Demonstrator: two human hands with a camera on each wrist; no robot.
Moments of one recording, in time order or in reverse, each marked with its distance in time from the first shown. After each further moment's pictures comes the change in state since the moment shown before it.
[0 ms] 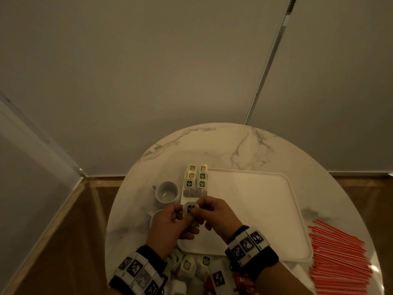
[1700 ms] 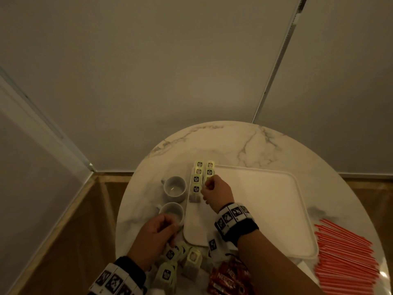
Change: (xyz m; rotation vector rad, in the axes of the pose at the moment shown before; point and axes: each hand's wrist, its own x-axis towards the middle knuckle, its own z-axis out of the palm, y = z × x) left_hand -0.034 -0.012 -0.049 0.217 0.025 -0.032; right_hand 0.057 0.009 0.006 -0.448 0.346 0.006
